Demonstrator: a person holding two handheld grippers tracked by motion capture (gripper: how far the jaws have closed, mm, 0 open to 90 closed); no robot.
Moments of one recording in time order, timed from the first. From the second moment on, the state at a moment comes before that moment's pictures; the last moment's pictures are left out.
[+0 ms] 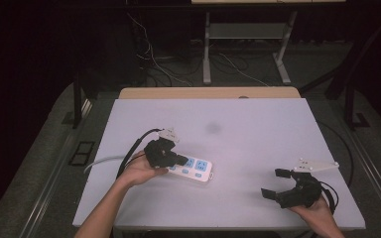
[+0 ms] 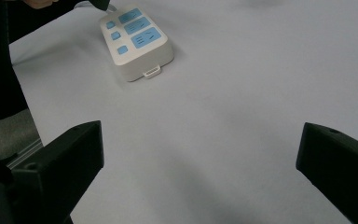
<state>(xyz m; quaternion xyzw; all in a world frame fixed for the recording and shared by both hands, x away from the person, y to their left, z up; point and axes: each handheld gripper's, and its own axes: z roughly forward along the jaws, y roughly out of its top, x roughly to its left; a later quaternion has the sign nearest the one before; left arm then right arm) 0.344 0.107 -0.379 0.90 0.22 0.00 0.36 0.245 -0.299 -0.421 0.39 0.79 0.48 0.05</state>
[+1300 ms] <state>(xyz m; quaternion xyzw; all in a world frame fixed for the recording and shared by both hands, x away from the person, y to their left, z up) 0.341 0.062 -0.385 0.92 0.18 -0.02 0.34 0.245 -0.297 -0.422 0.38 0.79 0.47 0.04</state>
